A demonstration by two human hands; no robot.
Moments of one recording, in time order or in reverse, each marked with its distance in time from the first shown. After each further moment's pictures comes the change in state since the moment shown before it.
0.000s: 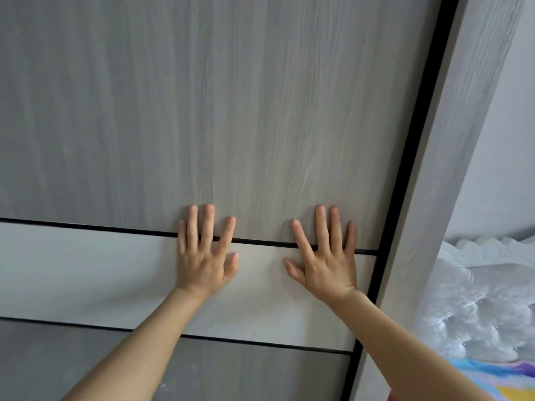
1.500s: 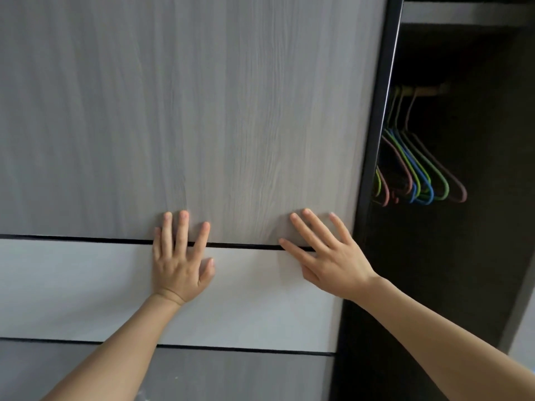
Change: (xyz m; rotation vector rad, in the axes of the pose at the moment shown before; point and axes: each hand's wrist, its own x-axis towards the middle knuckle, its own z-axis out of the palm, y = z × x) left_hand -0.055 -0.234 -0.020 0.025 -0.044 -0.012; right_hand 0.095 -0.154 -0.012 0.054 -0.138 -0.423
